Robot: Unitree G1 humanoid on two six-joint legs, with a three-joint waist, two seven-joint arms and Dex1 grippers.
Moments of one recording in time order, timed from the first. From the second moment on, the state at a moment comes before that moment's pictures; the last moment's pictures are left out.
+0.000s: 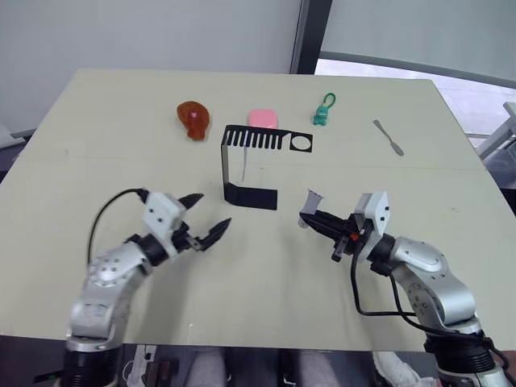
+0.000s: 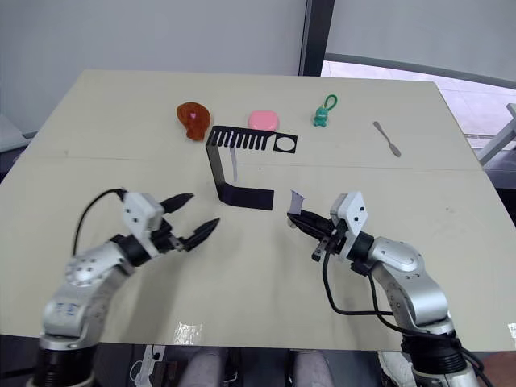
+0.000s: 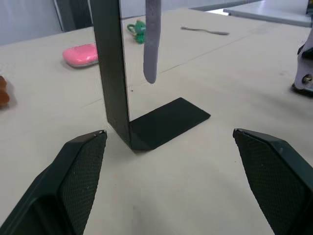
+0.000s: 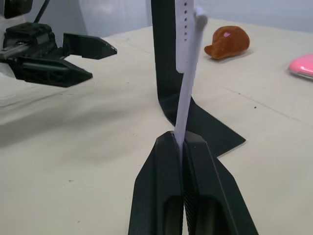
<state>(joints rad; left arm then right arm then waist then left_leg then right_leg) -0.11 0.51 0.21 -0.43 -0.42 0.44 -0.67 -0.22 -0.53 -0.01 -0.29 0.56 0.35 0.82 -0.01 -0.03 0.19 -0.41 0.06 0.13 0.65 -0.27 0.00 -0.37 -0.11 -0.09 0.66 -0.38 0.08</state>
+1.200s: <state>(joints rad) -0.34 0.48 0.17 -0.38 -1.27 0.95 -0.62 -0.43 -0.43 0.11 -0.39 0.90 0.81 0.90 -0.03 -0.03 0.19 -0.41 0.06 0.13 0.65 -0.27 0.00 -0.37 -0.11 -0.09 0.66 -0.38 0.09</state>
